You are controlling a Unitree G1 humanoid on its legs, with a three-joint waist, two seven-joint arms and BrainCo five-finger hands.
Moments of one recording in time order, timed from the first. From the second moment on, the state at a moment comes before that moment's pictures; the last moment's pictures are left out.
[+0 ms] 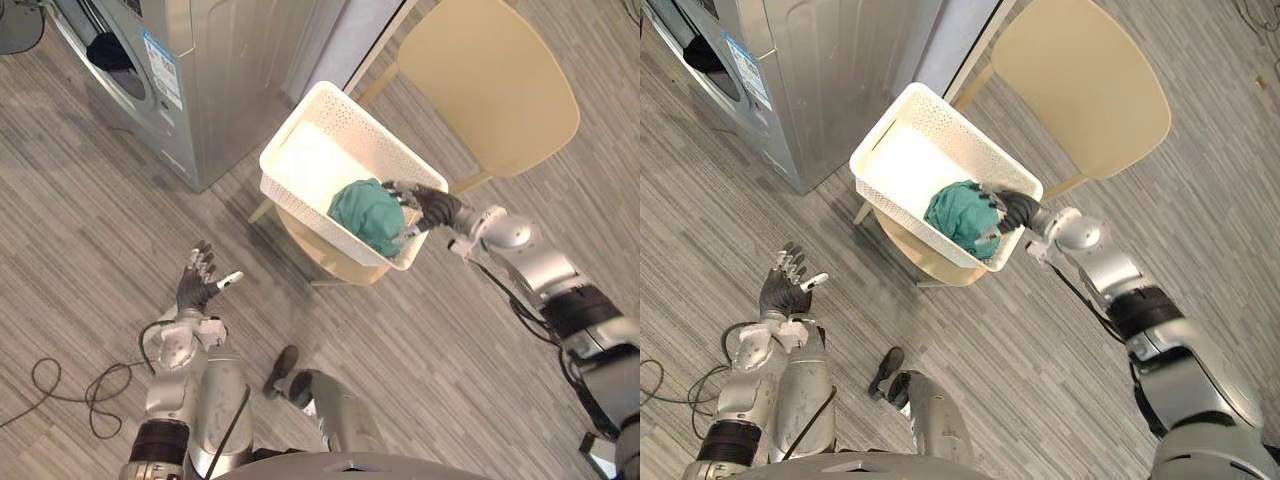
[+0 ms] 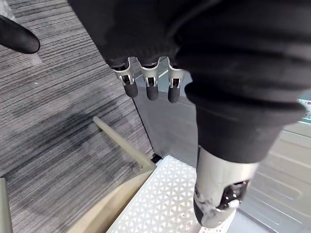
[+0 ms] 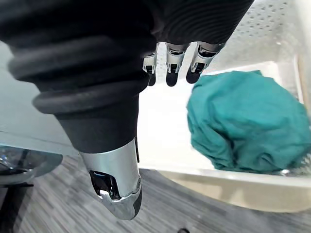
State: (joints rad) left arm 0.01 0.13 0.04 0.19 -0.27 -0.10 0.06; right arm -0.69 -0.84 0.51 0.37 0.35 -0.01 0.37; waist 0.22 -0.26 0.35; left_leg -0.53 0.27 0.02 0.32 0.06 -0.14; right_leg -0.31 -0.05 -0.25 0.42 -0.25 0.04
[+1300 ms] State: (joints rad) left arm -0.13 0.14 -0.06 0.15 -0.29 -0.13 0.08; right arm -1.26 -0.79 0.55 1.15 0.11 0.03 0.30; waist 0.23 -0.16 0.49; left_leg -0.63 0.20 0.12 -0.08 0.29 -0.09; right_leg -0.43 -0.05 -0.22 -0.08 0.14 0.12
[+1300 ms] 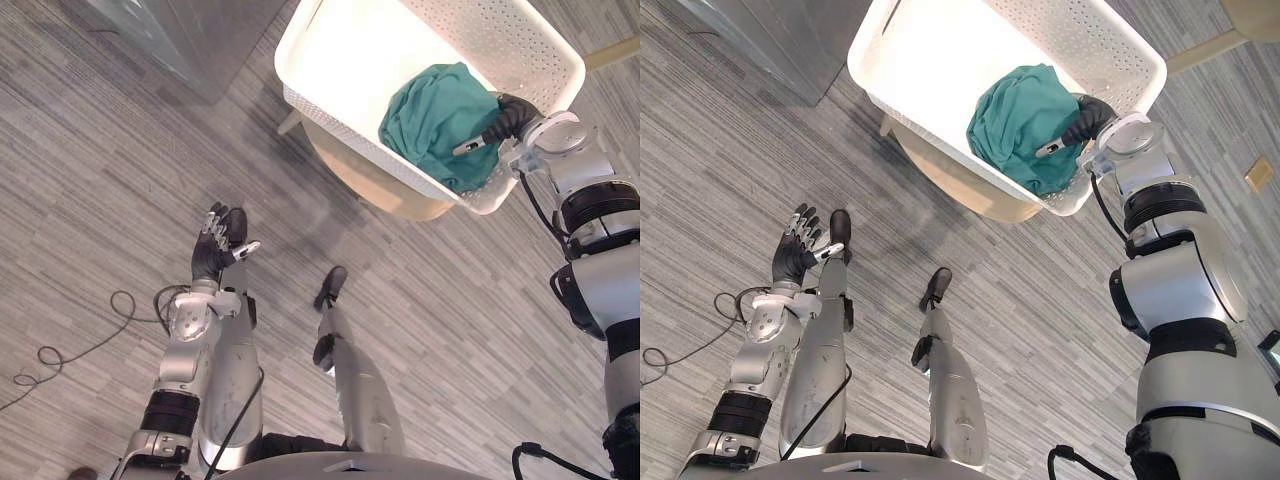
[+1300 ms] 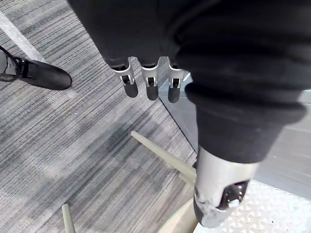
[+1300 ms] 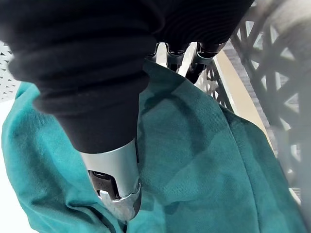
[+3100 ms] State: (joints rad) left arm -0.17 0.05 -0.04 0.09 -0.31 -0.16 0.19; right arm -1.21 -0.83 0.07 0.55 0.24 -0.09 -0.18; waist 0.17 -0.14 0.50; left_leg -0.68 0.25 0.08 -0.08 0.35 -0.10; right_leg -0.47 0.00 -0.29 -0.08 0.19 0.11
